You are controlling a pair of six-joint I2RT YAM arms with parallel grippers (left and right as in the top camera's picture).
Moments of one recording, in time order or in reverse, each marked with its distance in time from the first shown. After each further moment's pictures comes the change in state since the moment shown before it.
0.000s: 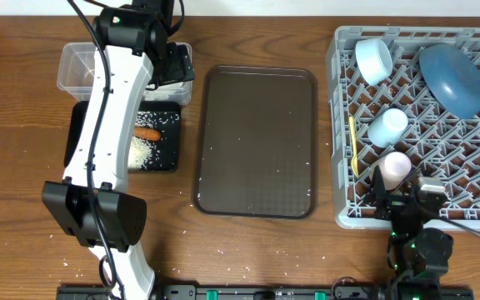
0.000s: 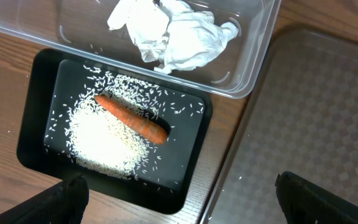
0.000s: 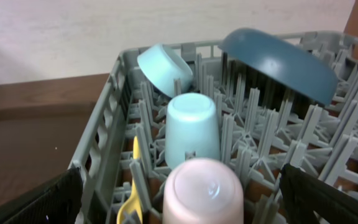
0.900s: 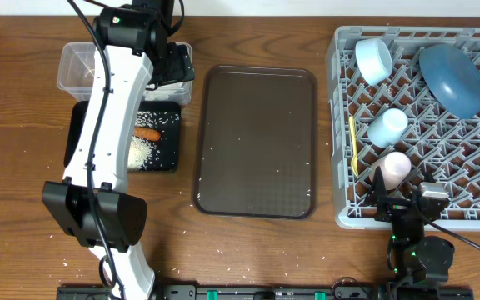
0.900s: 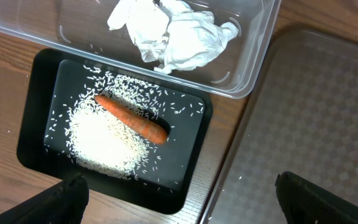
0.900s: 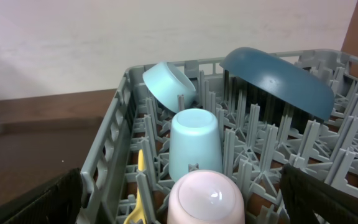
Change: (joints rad) left arm 0.000 0.000 0.000 0.000 0.000 0.000; right arm 0.001 -0.116 -0.012 -0.033 -0.003 0.001
